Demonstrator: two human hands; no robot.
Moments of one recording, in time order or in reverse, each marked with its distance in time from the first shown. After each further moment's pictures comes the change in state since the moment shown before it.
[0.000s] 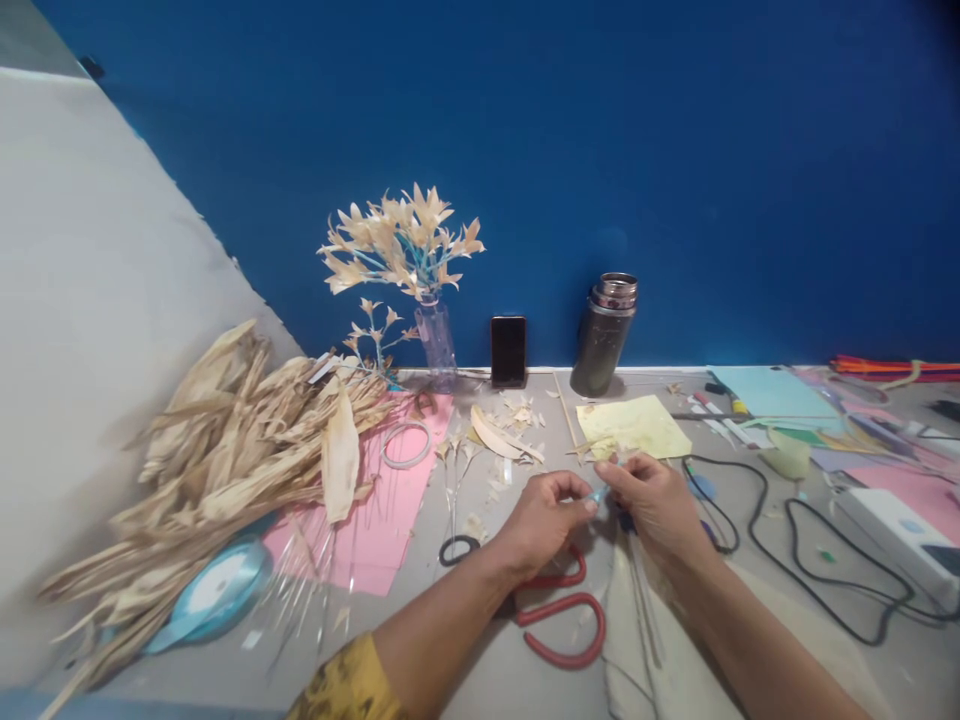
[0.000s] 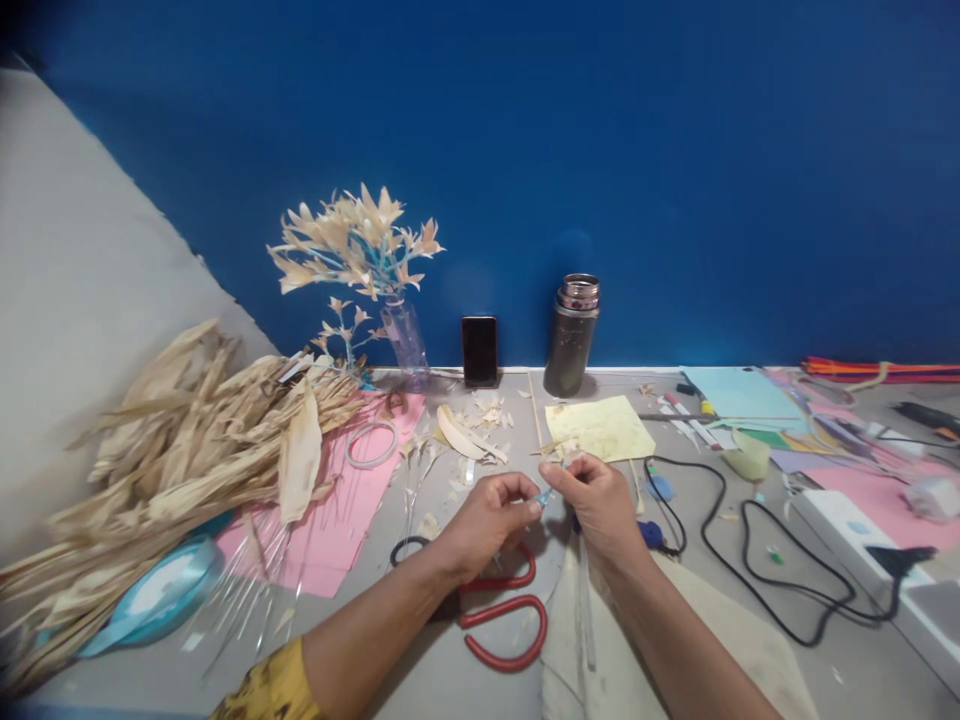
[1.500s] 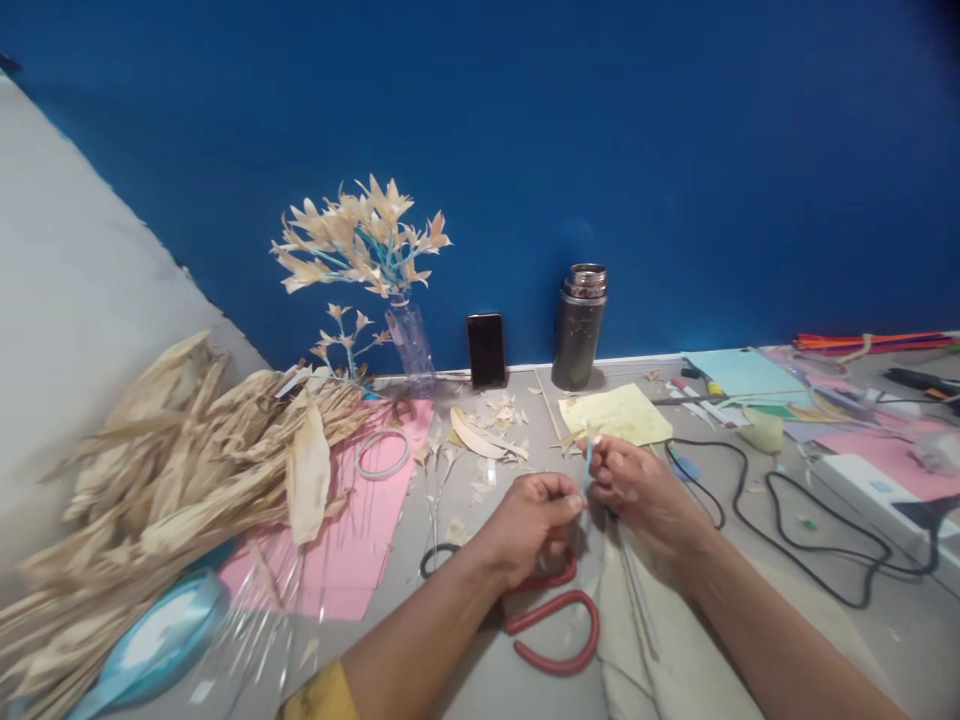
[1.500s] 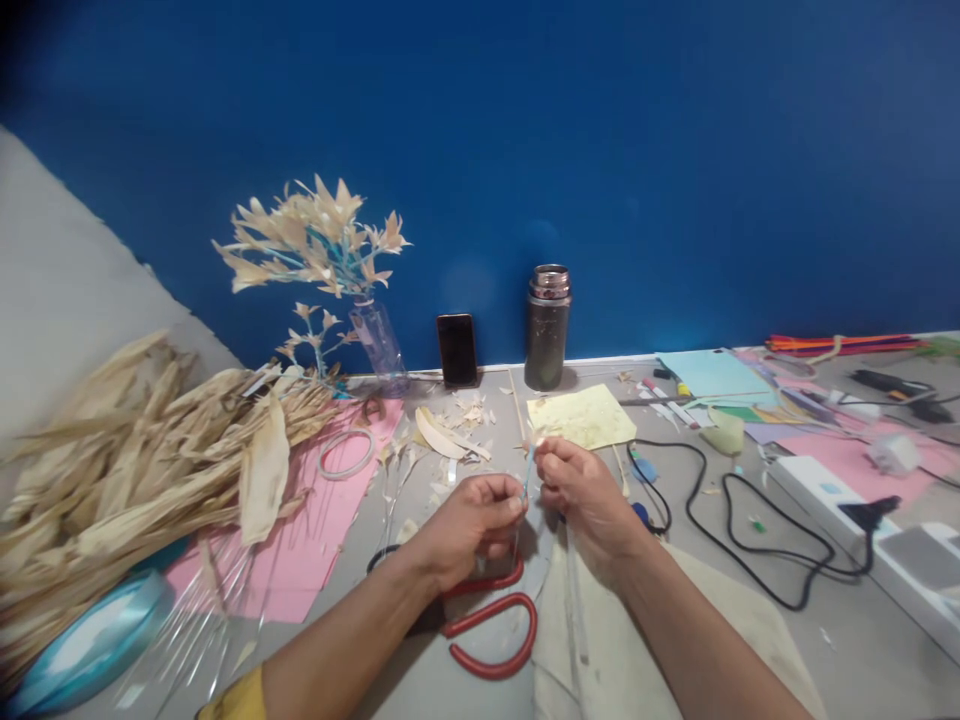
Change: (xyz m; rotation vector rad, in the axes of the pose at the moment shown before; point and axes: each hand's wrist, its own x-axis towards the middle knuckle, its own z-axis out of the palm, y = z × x) left_hand 0.000 -0.005 -0.003 -0.118 -0.155 -0.096; right_hand -0.008 -0.011 -0.008 0.267 -0.266 0.087
